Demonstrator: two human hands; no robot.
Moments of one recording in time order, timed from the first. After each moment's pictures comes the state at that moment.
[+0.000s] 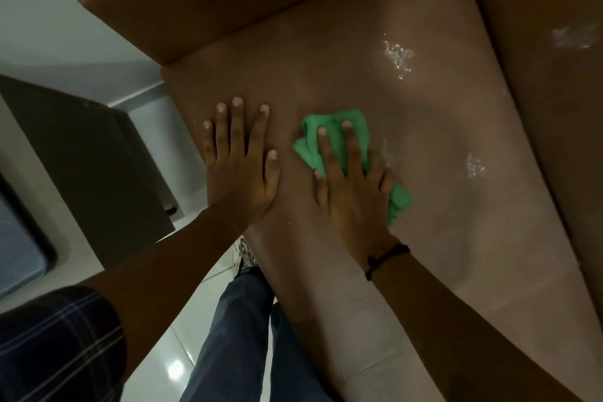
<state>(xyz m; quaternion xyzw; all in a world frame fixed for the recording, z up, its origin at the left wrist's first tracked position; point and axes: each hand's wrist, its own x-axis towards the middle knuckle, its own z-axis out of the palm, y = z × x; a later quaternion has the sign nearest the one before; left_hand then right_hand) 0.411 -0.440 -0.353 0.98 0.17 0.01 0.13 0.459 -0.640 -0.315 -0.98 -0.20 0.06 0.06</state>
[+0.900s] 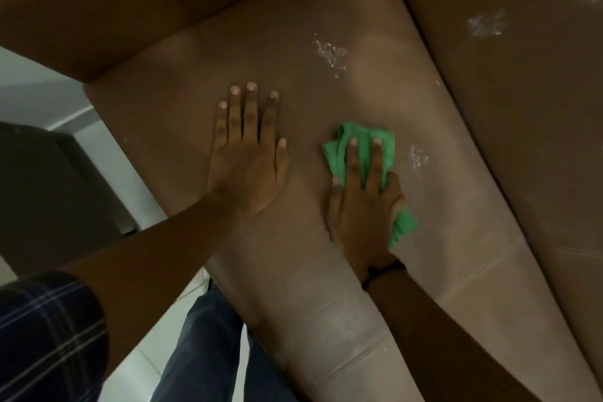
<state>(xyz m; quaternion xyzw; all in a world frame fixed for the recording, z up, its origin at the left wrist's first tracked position) 0.481 -0.513 -0.351 1.00 0.05 0.01 0.08 0.463 -0.722 -0.317 -0.99 0.00 0.09 0.07</state>
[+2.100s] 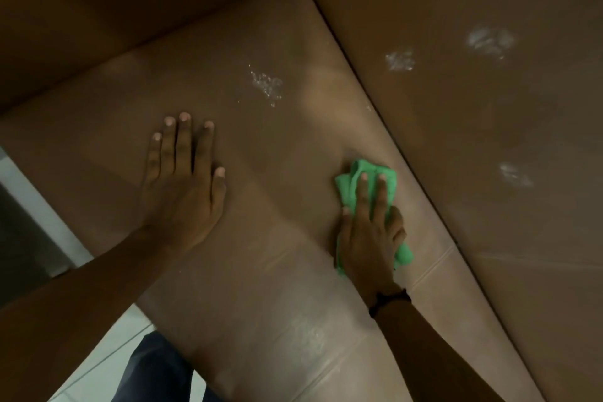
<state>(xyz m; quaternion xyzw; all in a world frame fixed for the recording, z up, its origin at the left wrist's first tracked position) 0.484 -0.509 -0.349 0.99 0.05 0.02 0.12 0.475 -0.820 -0.300 -0.99 0.03 0.10 0.01</state>
